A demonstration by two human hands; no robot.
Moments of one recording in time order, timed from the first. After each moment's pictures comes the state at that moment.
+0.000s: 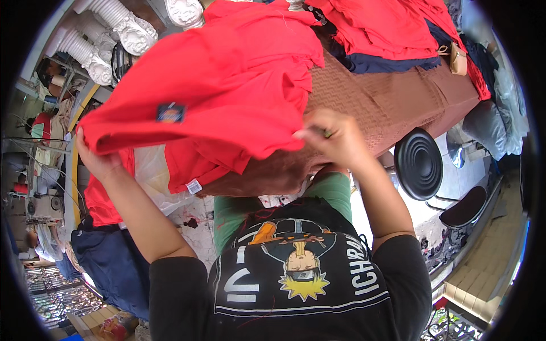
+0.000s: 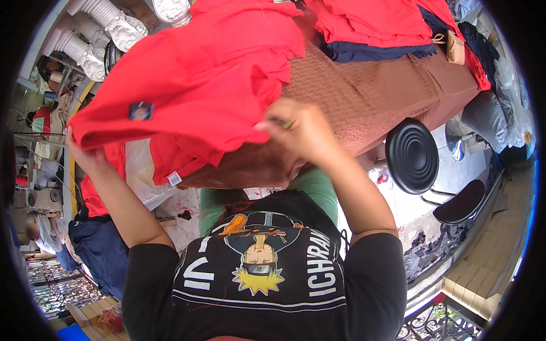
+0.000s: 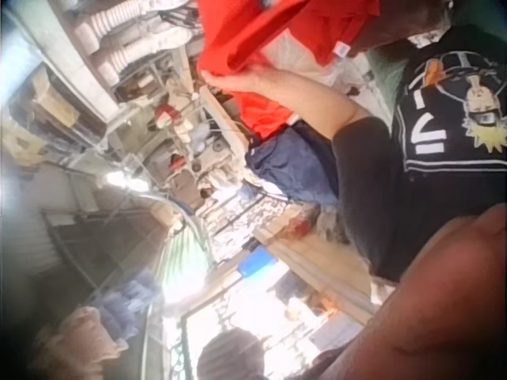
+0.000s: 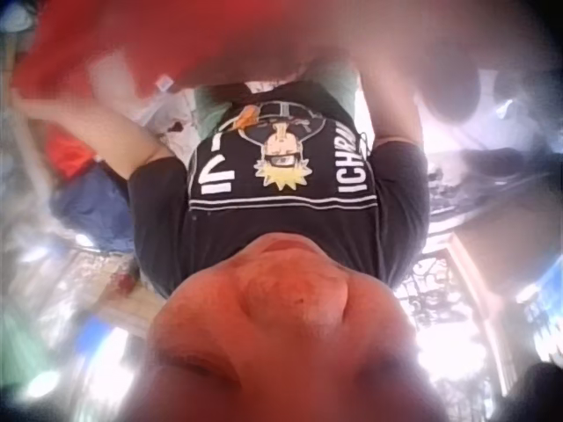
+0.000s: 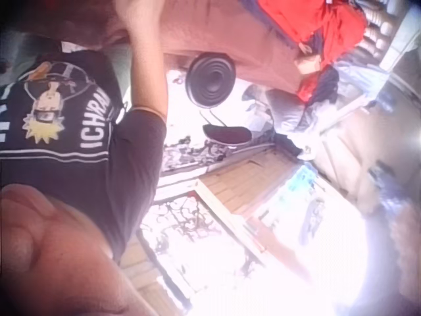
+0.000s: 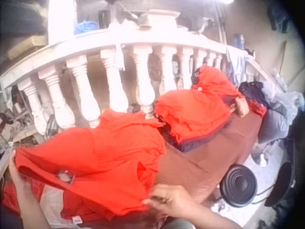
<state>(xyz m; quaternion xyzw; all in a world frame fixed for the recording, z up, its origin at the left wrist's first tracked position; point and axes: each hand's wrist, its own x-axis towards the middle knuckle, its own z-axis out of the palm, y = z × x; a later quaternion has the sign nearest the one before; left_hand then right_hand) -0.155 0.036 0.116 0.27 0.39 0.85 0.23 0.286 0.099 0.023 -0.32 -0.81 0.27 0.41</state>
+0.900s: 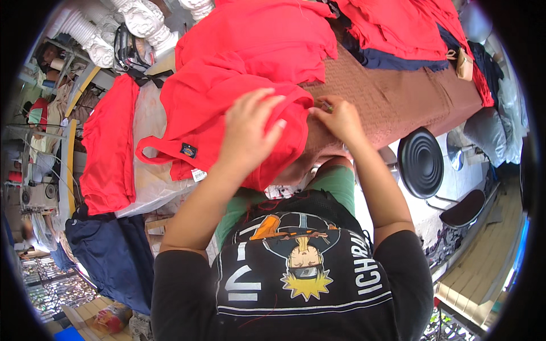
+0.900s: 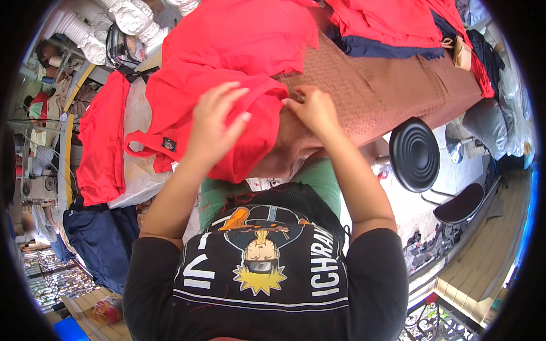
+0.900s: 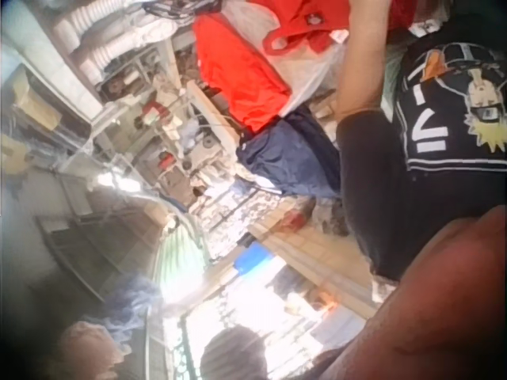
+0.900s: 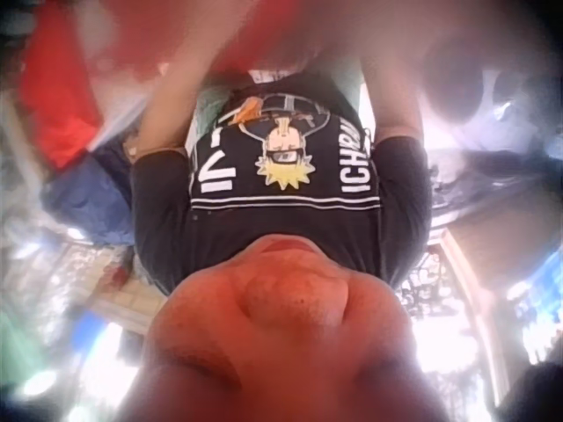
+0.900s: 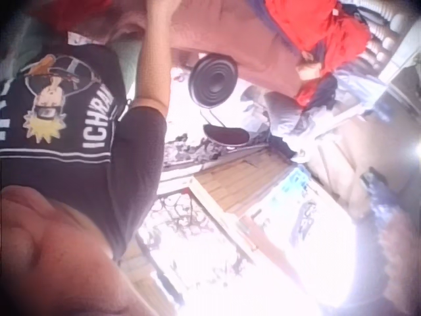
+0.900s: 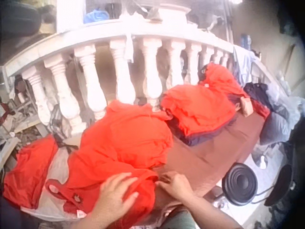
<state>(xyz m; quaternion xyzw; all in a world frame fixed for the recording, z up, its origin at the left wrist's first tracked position) 0.060 0.056 0.015 0.77 0.54 0.34 -0.01 0.275 0.142 -0.044 -0.56 -0.73 0.23 0.32</state>
